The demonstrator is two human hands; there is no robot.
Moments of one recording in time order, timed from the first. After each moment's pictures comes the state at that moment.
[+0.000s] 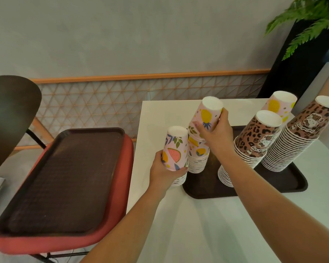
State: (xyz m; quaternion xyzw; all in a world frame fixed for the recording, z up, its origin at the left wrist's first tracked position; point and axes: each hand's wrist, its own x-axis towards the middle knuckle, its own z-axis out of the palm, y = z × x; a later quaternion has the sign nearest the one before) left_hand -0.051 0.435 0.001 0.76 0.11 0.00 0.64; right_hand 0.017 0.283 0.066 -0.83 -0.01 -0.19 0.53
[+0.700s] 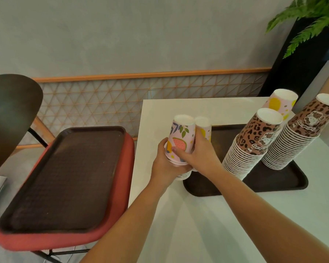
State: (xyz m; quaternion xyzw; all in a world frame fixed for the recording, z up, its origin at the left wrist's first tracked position) left_hand -0.052 0.434 0.022 0.74 0.04 0.01 0.67; right_hand -0.030 0.319 0.052 -0.85 -0.10 -0.05 0.51
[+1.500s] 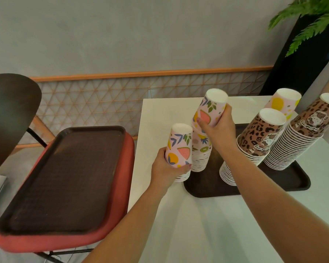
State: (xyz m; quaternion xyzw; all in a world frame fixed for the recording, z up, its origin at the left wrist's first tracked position) left_hand -0.047 0.435 0.007 0.78 0.11 0.00 0.61; right_hand 0.025 0.284 0.071 -0.83 0.01 -0.19 0.52
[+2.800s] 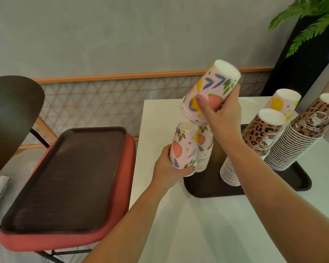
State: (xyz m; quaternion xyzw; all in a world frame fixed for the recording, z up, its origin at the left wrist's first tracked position) left_hand -0.052 0.435 0.014 0.78 0.05 -0.02 0.62; right_hand -0.001 0.299 0.128 -0.76 -0.08 -0.27 0.58
